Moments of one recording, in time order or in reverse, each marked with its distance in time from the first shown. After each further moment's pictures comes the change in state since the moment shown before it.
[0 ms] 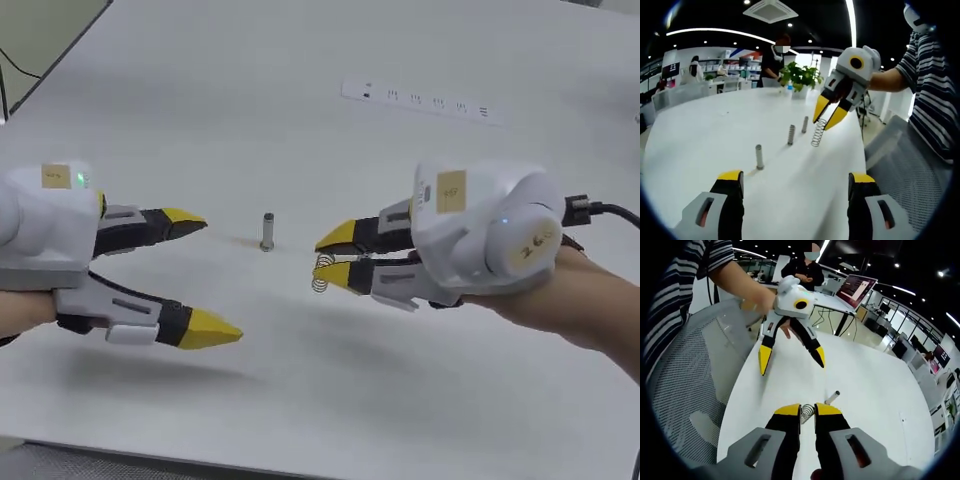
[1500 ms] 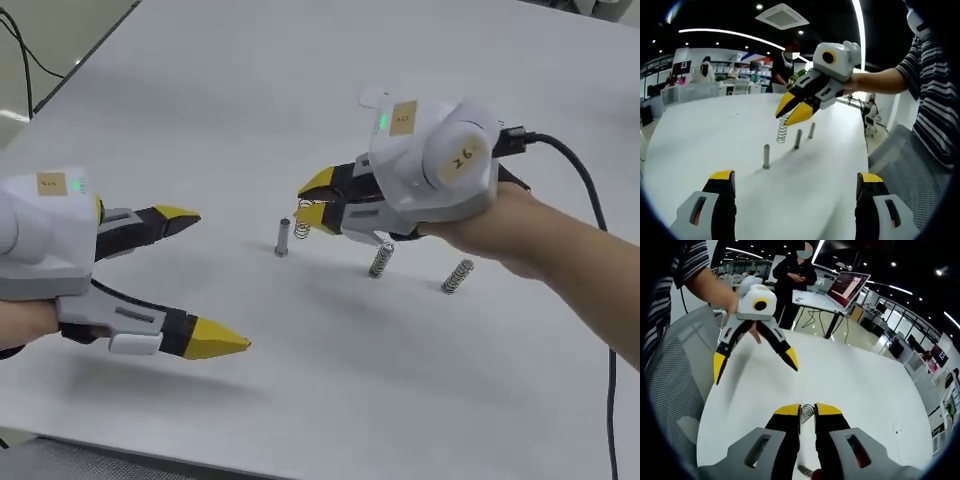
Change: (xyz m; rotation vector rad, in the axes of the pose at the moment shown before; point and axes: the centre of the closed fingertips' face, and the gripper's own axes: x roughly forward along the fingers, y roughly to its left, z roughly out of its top) left arm -0.010 0.008 0.000 -0.050 -0.053 0.066; right arm 0.044 -0.063 0.023 0.017 -0.003 -0.032
